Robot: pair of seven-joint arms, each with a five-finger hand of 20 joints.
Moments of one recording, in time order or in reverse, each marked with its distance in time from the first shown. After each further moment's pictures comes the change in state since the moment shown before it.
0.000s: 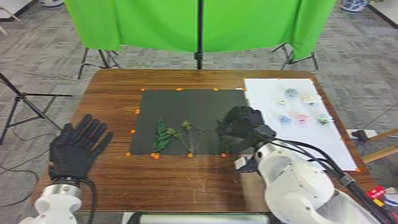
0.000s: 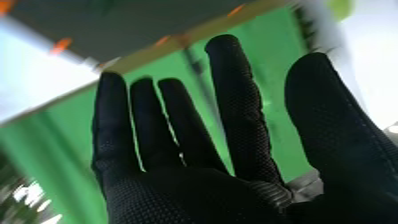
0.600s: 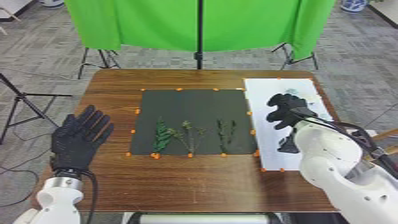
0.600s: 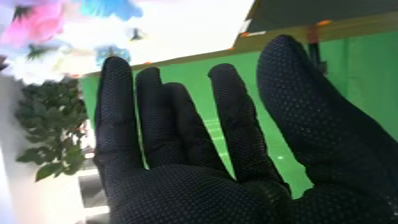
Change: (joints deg) left arm -2.8 1.2 1.1 0.1 4.3 -0.3 0.4; right arm 4.7 7.8 8.1 10.3 1.1 -7.6 1.5
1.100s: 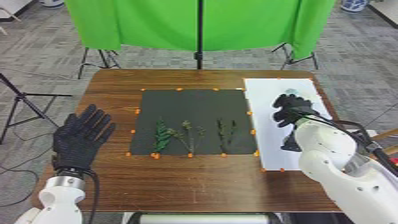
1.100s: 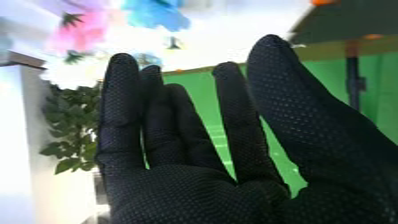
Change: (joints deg) left arm -0.5 -0.3 0.6 -0.1 0.0 0.3 0.1; right arm 3.7 -0.1 -2.7 5.6 -0.5 -0.9 2.7
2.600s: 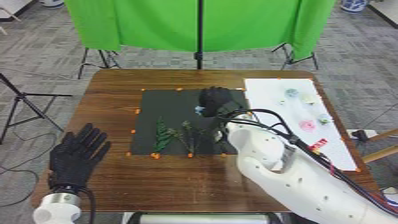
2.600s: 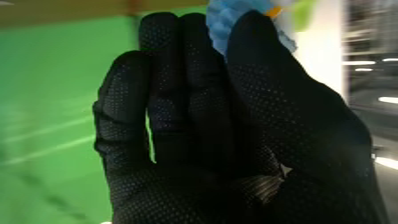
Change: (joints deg) left arm 6.9 -1.6 -1.9 -1.6 0.2 3.6 0.0; right arm 20.7 -13.9 -29.4 8.5 -7.9 14.8 -15.3
